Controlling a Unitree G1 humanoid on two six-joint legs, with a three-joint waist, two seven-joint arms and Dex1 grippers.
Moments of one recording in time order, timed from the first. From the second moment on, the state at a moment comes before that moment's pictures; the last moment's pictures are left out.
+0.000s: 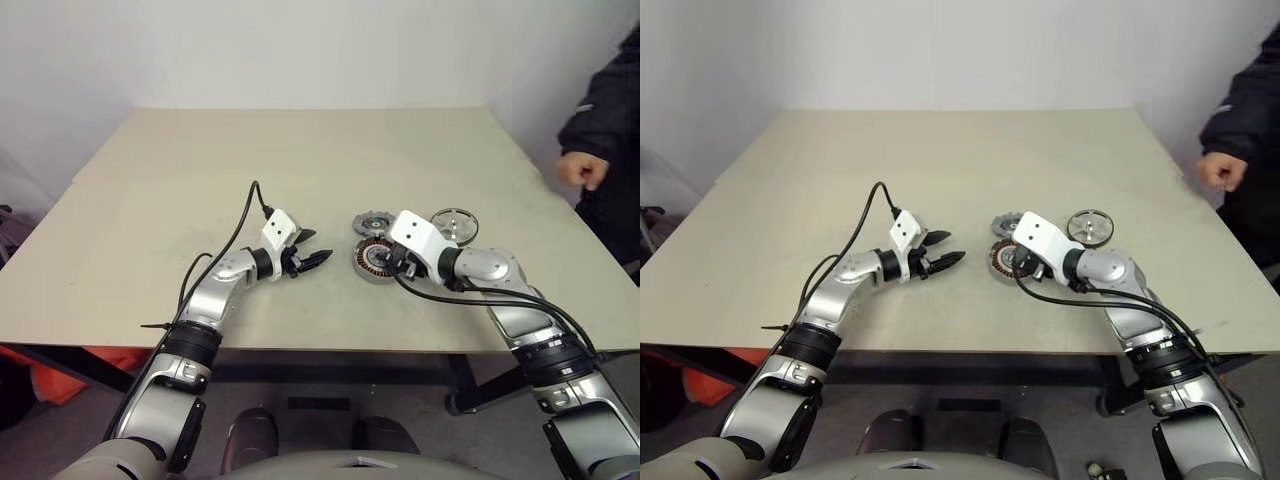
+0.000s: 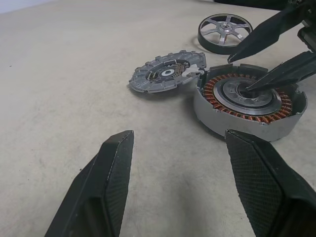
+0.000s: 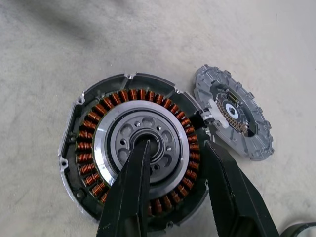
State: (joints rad) left arm -0.50 0.20 -0.14 0.38 -0.13 0.13 -0.80; right arm -0.38 -0.61 0.22 0.02 -0.10 0.31 0.76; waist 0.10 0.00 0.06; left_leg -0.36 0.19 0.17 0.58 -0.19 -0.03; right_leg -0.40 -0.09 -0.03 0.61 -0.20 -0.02
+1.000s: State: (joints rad) left arm -0.50 0.21 -0.14 0.38 -0.13 0.13 -0.80; right arm -0.38 -0.62 0.20 0.03 -0.10 0.31 0.78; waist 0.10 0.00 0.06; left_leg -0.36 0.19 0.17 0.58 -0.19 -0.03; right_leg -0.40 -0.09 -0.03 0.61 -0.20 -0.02
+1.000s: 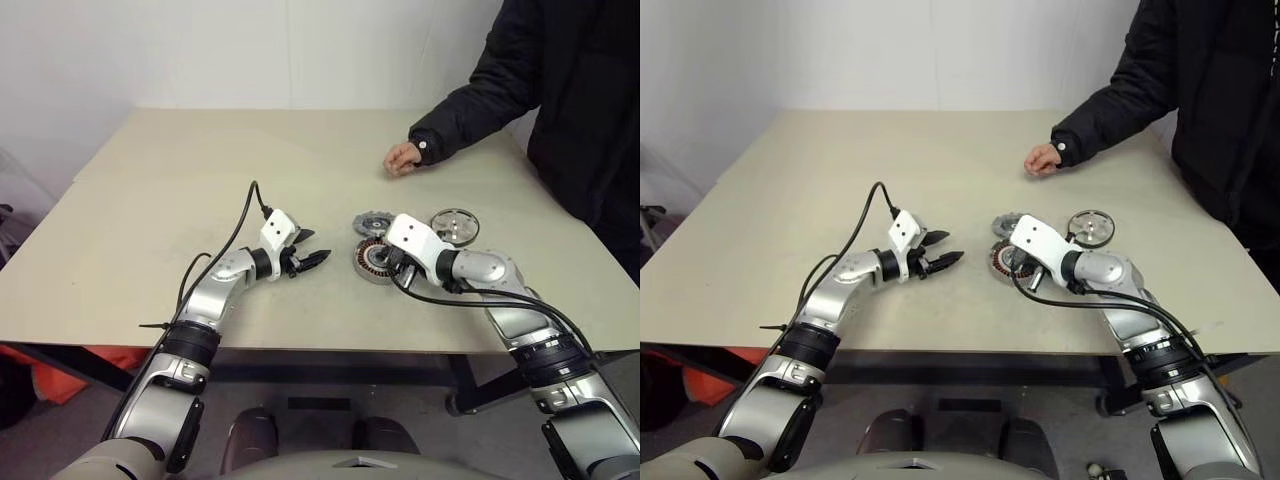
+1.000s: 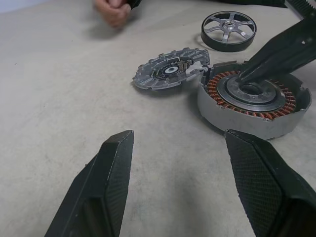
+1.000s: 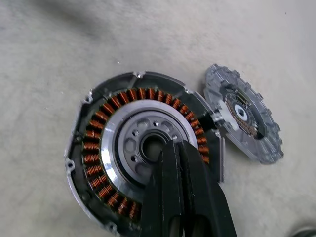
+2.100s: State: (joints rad) left arm -0.46 0.21 -0.14 0.37 -0.13 0.13 -0.78; right arm -0.51 -0.48 -0.22 0.22 0.10 0.62 0.36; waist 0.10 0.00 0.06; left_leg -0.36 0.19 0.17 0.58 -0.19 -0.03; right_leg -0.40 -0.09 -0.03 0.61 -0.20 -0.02
